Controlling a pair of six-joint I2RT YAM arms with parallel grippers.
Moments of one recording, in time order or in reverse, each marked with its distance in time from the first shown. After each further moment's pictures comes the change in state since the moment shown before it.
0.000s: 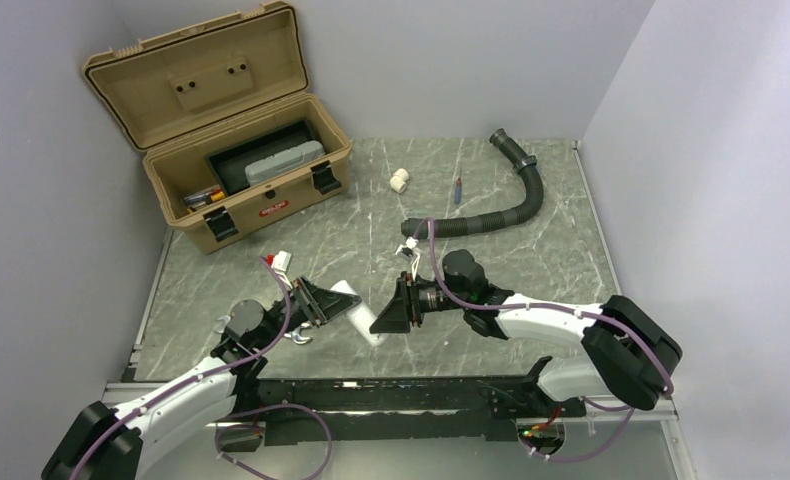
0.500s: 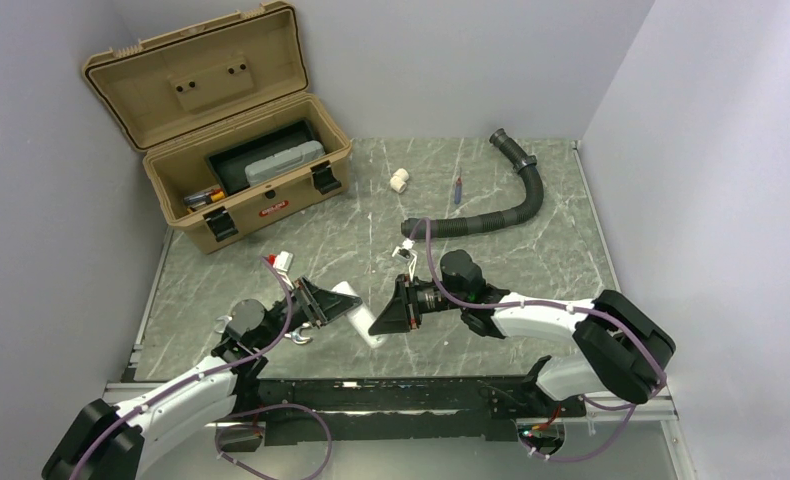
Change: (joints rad) left arm 0.000 0.015 0.000 0.003 0.010 0.004; right arm 0.008 0.045 0.000 0.054 -0.039 0.031
